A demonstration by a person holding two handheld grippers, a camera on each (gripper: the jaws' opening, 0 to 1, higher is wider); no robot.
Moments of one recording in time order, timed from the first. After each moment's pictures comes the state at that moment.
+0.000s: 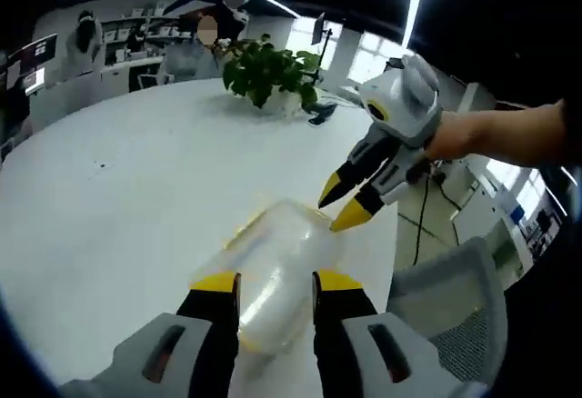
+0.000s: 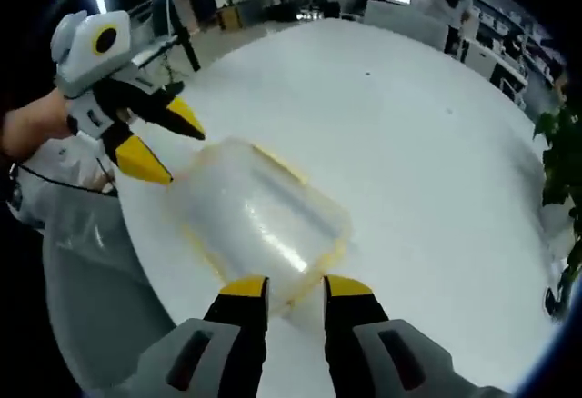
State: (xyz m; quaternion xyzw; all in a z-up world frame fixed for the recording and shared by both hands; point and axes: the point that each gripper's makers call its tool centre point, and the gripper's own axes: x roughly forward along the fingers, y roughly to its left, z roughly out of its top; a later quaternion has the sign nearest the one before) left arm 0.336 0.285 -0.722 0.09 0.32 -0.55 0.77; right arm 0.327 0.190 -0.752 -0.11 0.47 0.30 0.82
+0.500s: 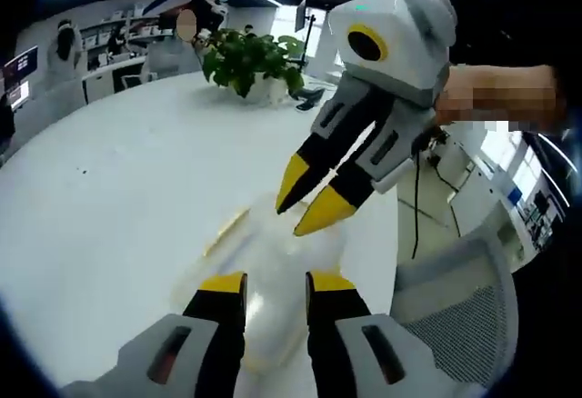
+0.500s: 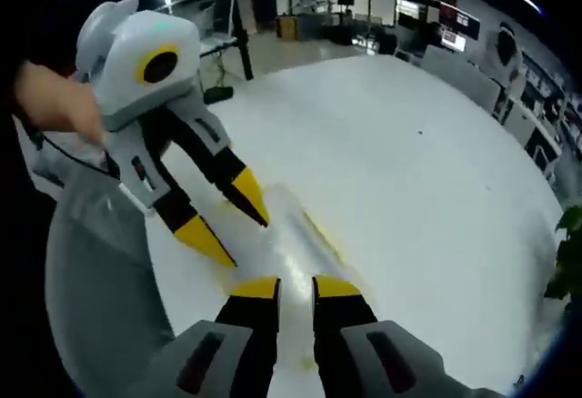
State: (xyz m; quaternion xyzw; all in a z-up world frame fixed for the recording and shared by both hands) left arm 0.339 0.272 -0.742 0.12 0.34 -0.55 0.76; right arm 0.348 0.250 -0.745 -0.19 0.42 0.43 0.78
